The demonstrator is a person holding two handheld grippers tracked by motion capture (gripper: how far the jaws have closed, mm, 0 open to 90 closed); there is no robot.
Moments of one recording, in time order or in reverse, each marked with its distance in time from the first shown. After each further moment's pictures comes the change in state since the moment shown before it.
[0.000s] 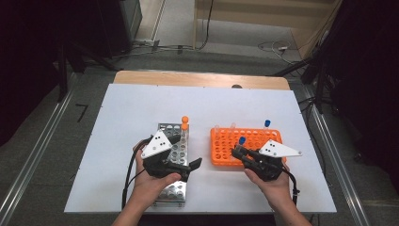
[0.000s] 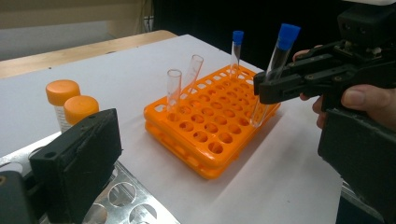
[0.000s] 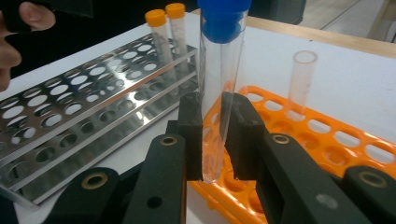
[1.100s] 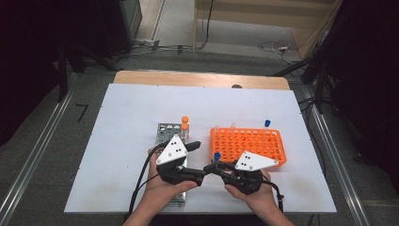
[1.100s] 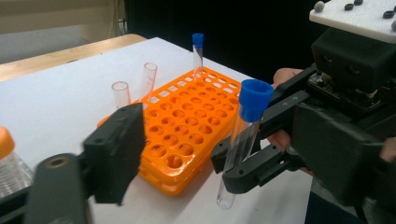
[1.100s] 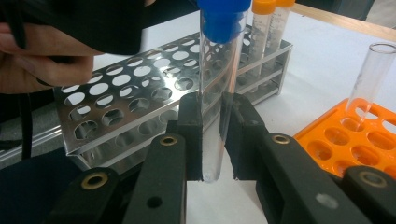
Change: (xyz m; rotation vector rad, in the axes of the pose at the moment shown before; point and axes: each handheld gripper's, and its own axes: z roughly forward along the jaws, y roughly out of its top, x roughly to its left) left arm -0.031 0.005 0.019 0.004 -0.084 0.045; right arm 0.054 0.002 0.020 0.053 0.158 -0.110
